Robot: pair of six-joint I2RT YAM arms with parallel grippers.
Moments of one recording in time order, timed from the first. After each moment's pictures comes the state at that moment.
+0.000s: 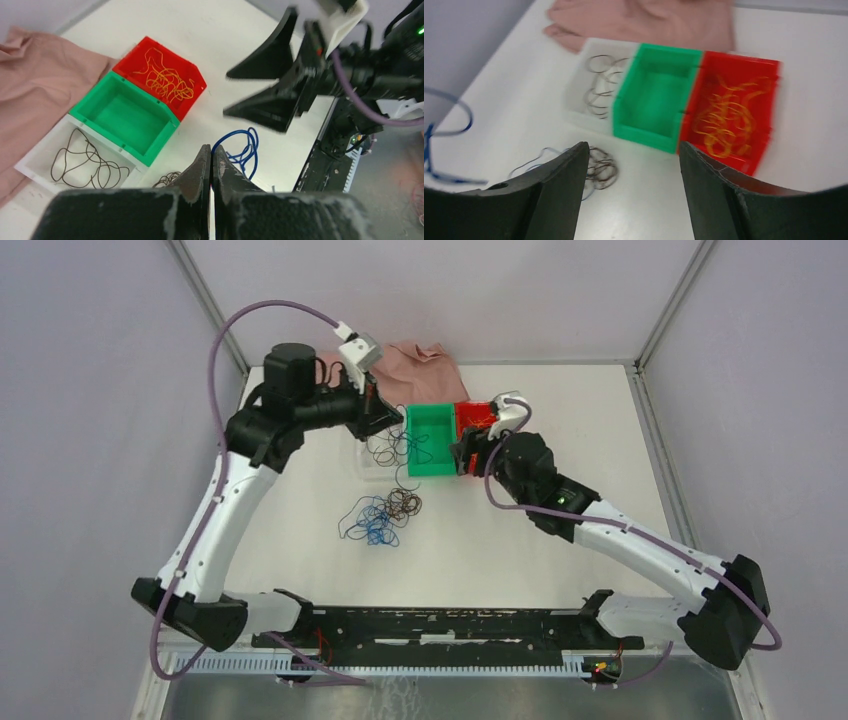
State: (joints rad) left arm -0.37 1.26 1.61 -0.72 0.66 0.05; right arm 0.85 1.20 0.93 0.07 0.28 0.32
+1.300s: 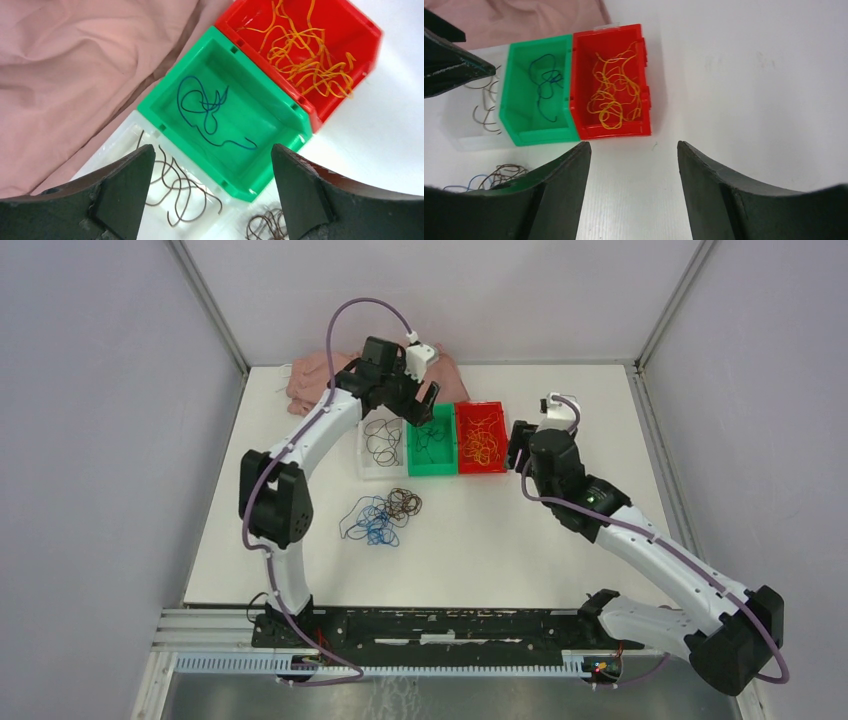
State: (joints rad) left arm -0.43 1.97 1.77 -0.52 0.27 0.24; right arm 0.65 1.07 0.92 -0.30 0.61 0.43
